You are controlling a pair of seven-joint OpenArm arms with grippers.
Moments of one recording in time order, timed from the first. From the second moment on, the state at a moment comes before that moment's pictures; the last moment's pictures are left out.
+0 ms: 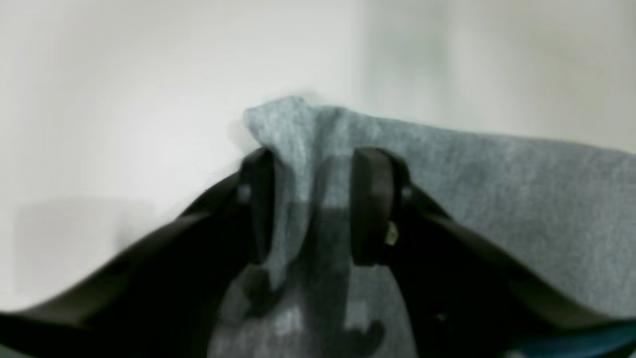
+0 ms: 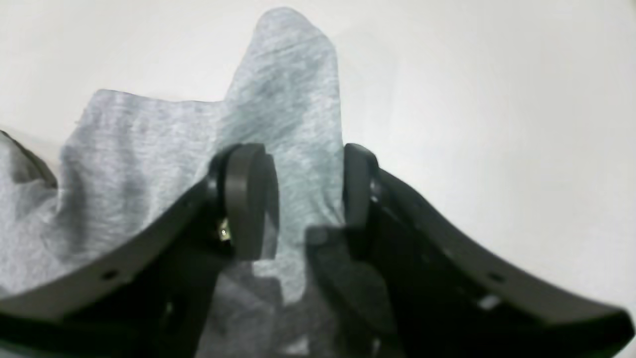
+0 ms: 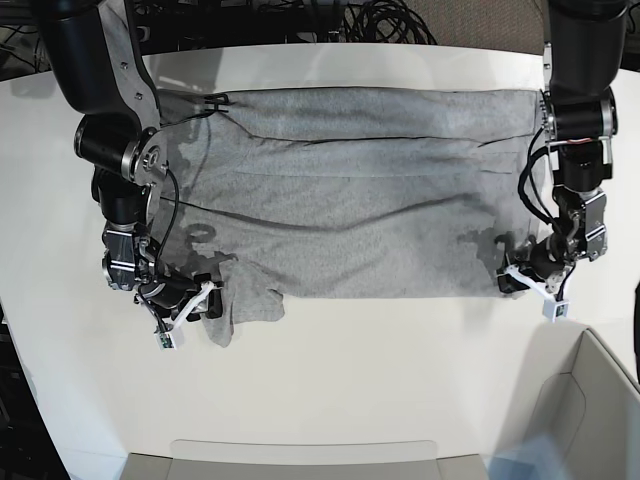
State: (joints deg) left arm -33.5 -25.7 -1.3 25.2 -26.7 -27.7 25.9; right arm 43.6 8.6 21.3 14.0 -20.2 32.7 -8.3
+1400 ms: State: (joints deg) left arm -13.5 -26.1 -21.0 72.2 -26.3 -27.7 54.7; right arm 31.3 0.2 21.0 68.6 -22.0 44.7 -44.4
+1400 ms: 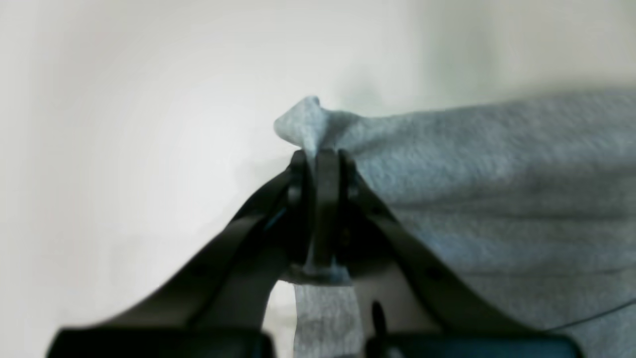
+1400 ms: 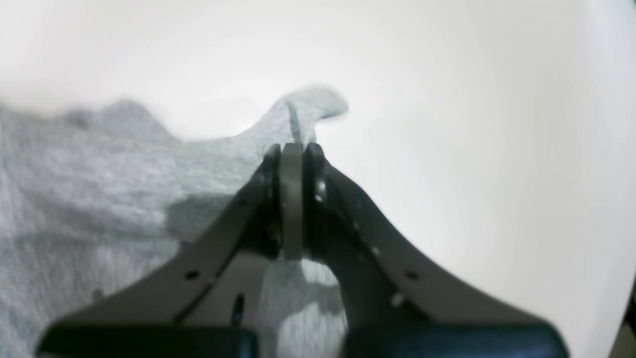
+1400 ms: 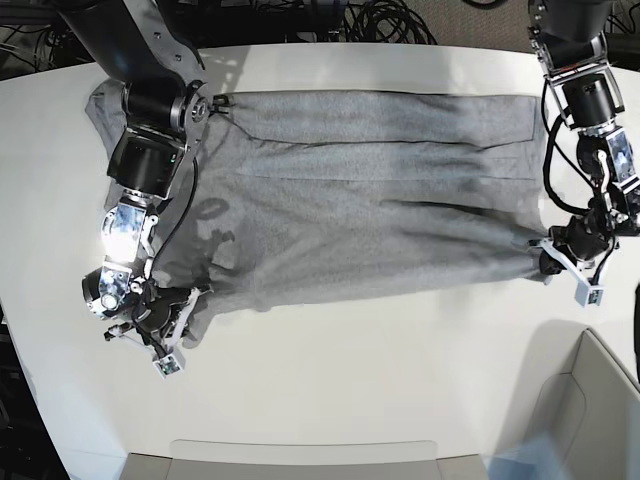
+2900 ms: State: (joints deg) left arm 15.6 -25.4 -27.0 98.4 -26.7 -28.2 62.4; right arm -5.1 0.1 21.5 112.5 -18.2 44.7 -57.8
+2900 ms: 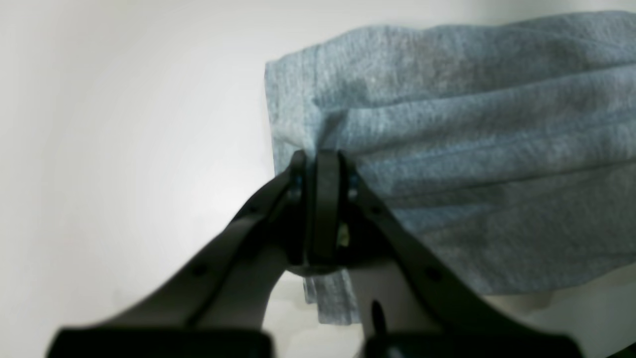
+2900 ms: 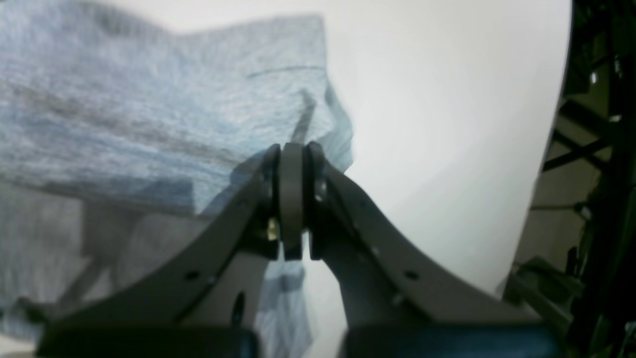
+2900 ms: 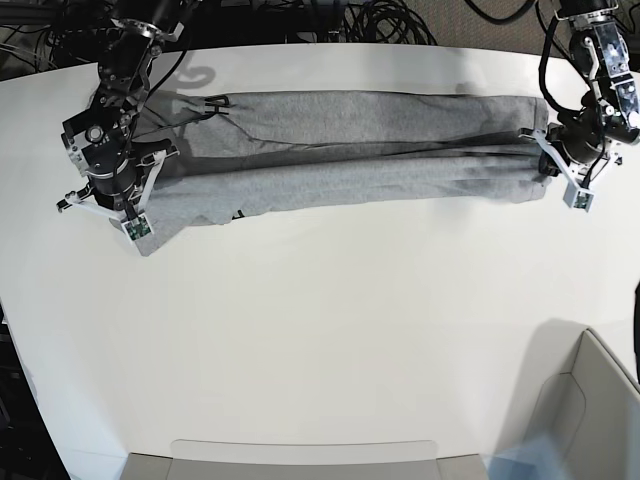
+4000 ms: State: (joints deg) left arm 22.3 -22.8 -28.0 99.1 -26.9 -28.0 61.9; right arm -14.3 -1.9 27.5 117.0 -18.4 44.7 -57.4
